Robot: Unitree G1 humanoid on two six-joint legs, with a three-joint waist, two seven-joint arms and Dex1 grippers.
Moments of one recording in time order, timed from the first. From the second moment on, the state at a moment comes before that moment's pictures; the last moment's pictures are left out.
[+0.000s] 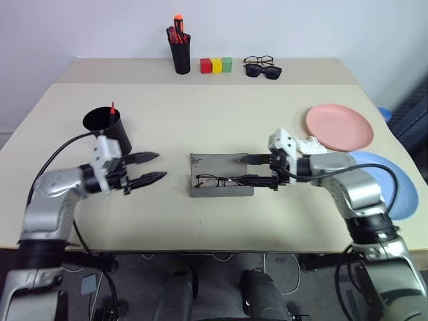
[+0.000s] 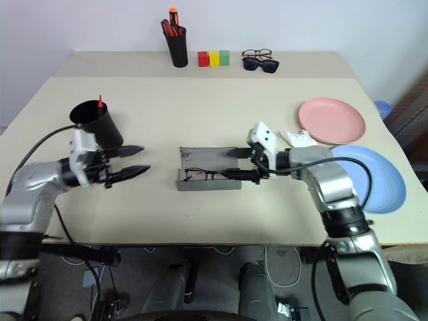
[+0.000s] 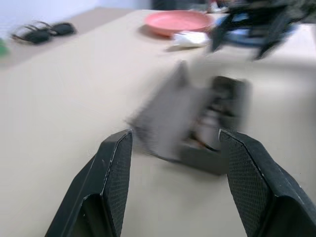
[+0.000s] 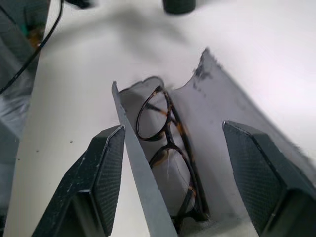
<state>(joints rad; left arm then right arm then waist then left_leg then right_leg) -0.47 0.65 0.10 0.19 -0.39 0.12 -1.17 -0.47 -0.63 0.04 -0.13 0.35 0.59 1.11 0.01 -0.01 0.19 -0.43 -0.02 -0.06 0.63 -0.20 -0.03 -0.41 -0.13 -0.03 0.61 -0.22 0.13</state>
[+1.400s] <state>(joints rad) -0.88 0.50 -0.47 0.42 -0.25 0.40 -1.58 0.22 -0.66 -0.39 -0.49 0.42 0.42 0.72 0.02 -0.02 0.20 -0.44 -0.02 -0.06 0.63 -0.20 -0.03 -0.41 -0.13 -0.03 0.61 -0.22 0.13</state>
